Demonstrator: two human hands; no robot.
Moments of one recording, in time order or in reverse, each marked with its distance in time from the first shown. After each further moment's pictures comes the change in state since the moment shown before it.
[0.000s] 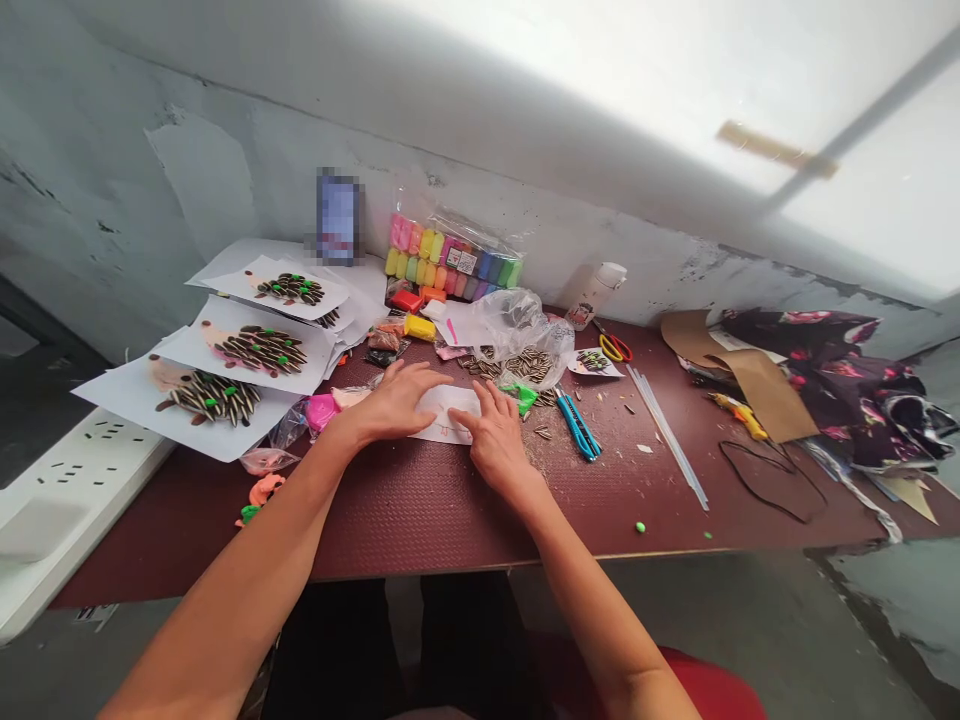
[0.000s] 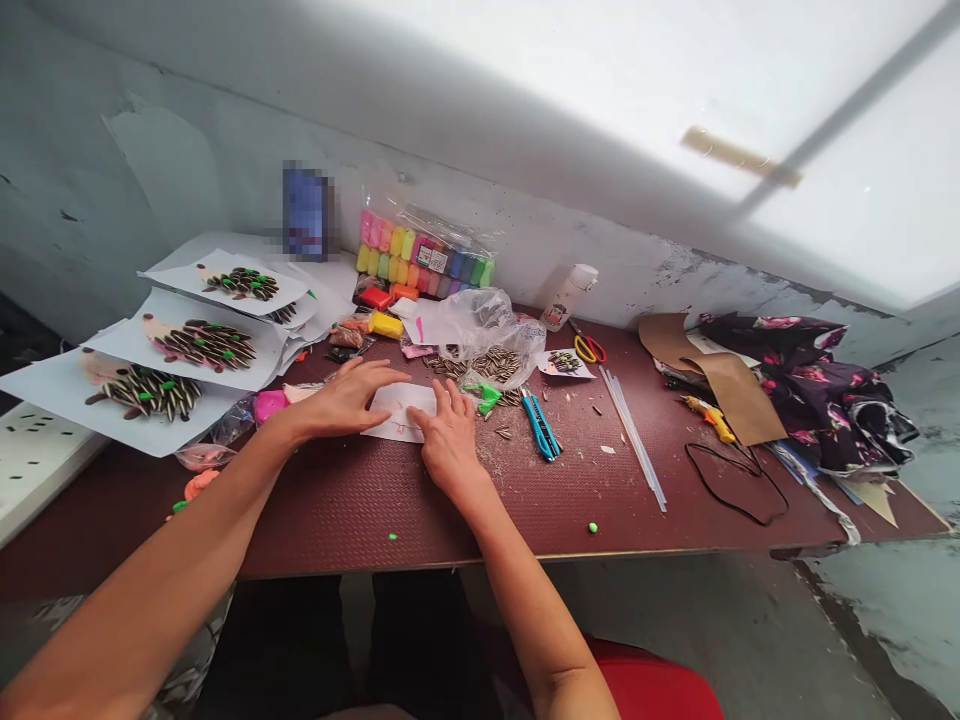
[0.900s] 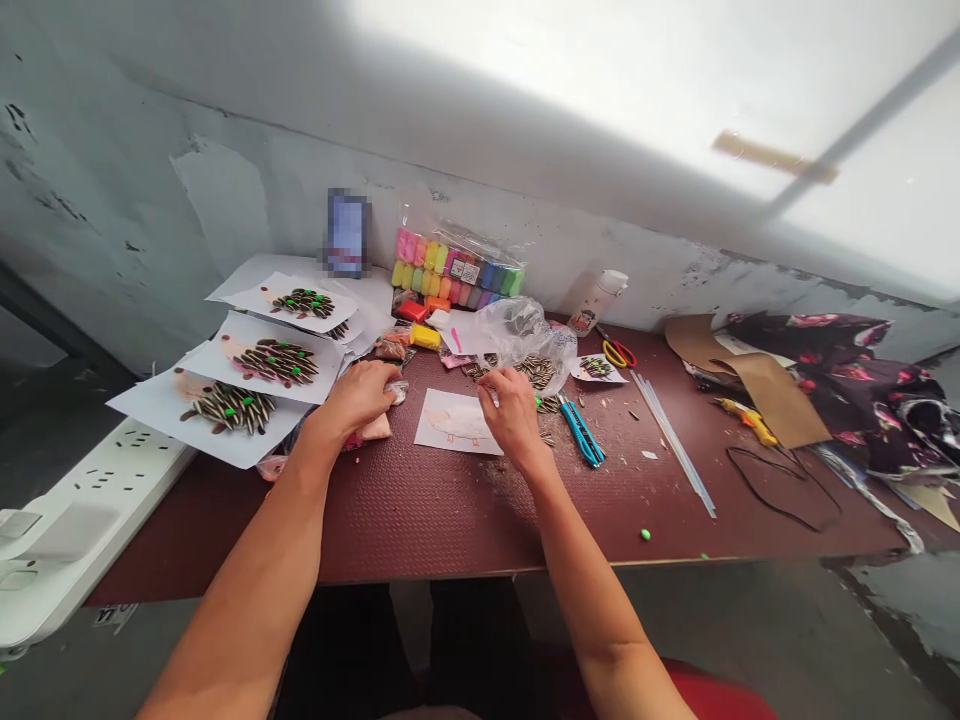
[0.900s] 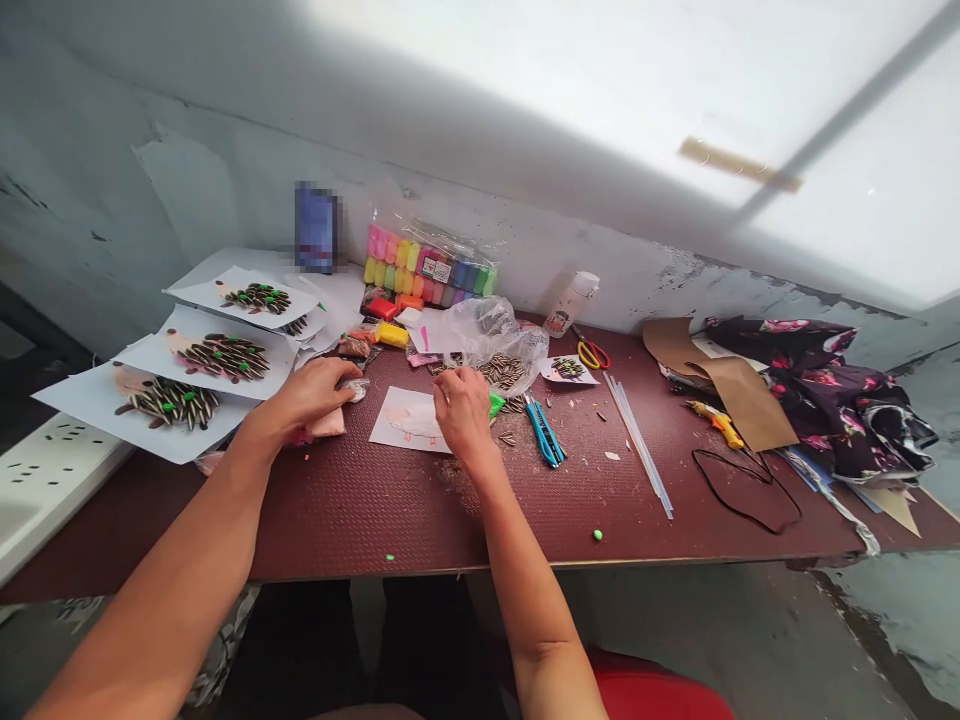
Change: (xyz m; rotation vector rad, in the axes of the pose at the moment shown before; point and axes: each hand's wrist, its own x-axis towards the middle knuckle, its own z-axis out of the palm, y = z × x) left_hand -0.008 -0.055 -0.017 0.080 0.177 -0.263; right_hand 0.036 0.011 -0.023 0.211 0.307 0.060
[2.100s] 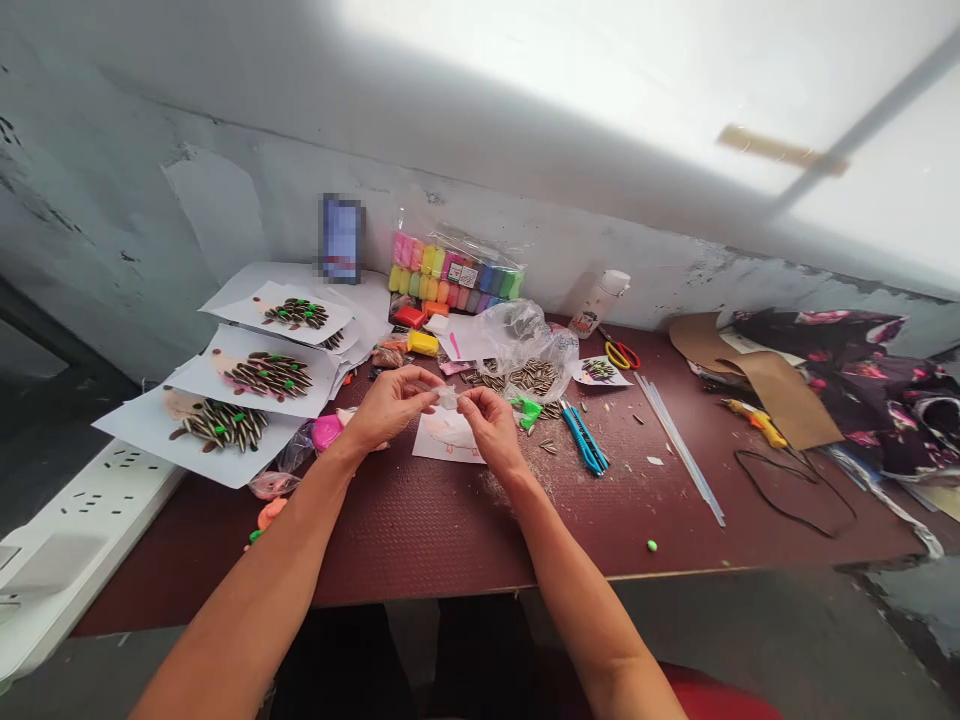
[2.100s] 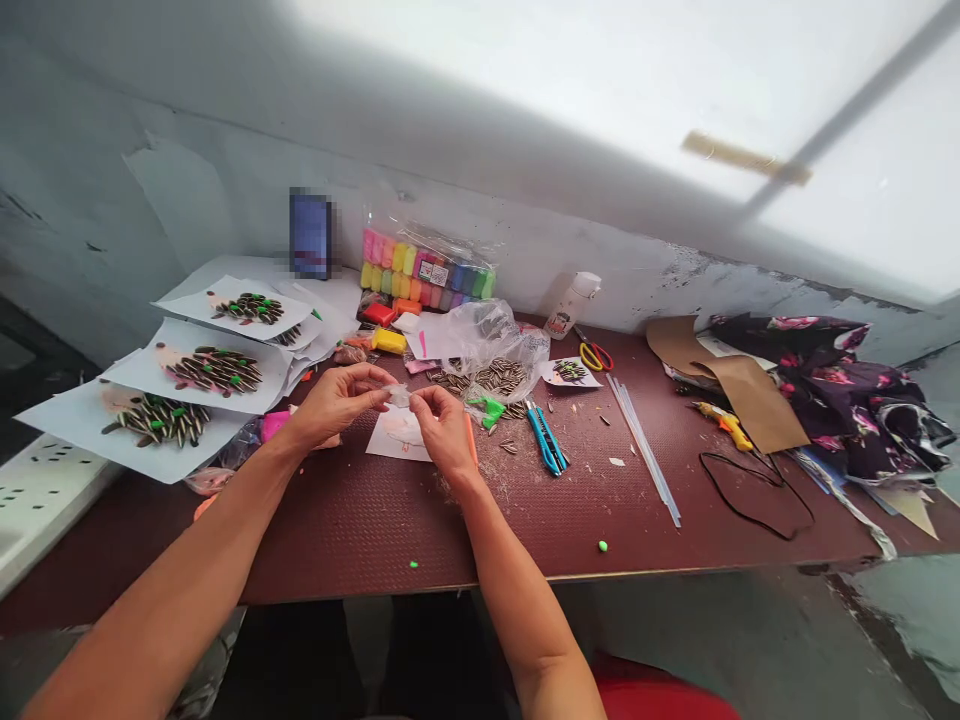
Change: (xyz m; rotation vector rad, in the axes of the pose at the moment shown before) left_hand -0.010 0.076 -0.012 -1.024 -0.020 -0.097; right_hand -0.006 -0.009 0.039 0.992 0.034 0.169
